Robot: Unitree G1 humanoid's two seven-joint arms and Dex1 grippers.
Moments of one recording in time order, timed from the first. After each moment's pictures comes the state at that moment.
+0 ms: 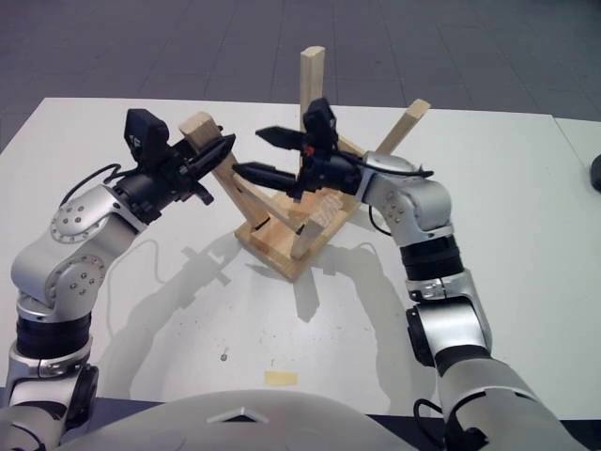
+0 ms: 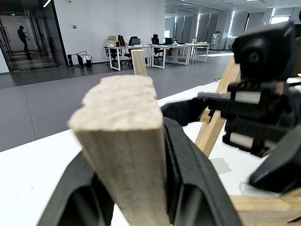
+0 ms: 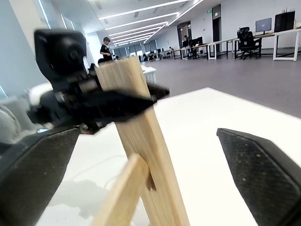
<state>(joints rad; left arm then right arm) -0.28 0.49 -0.03 -0.48 -0.65 0.62 -0.30 -0.65 -0.34 0.23 0.24 0.59 0.53 0.95</state>
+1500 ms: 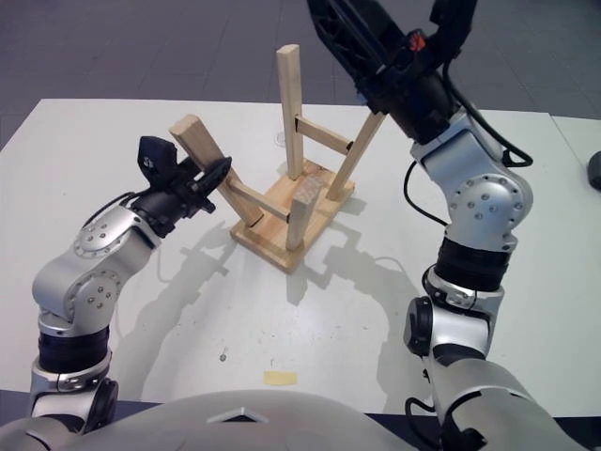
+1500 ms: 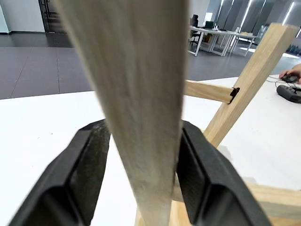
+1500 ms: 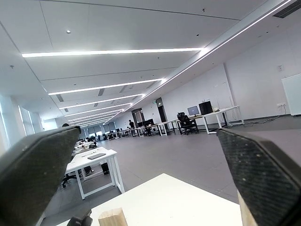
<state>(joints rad) -0.24 0.35 0.04 -0.51 -0.63 0.75 -0.11 -0.66 -0.32 -0.29 -0.18 1.05 0.72 0.48</state>
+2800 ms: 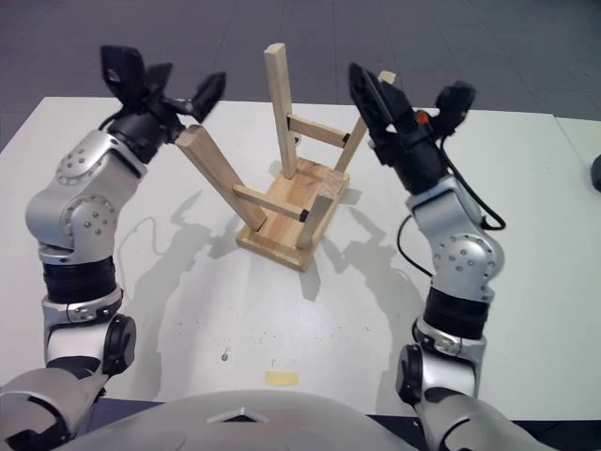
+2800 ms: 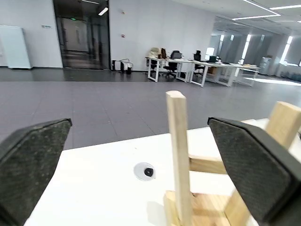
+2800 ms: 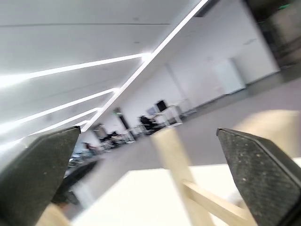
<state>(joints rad) -0.57 0.31 0.21 -0.23 -0.51 0.66 -0.11 -0.28 -0.31 -0.35 -0.22 1.03 0.62 0.33</state>
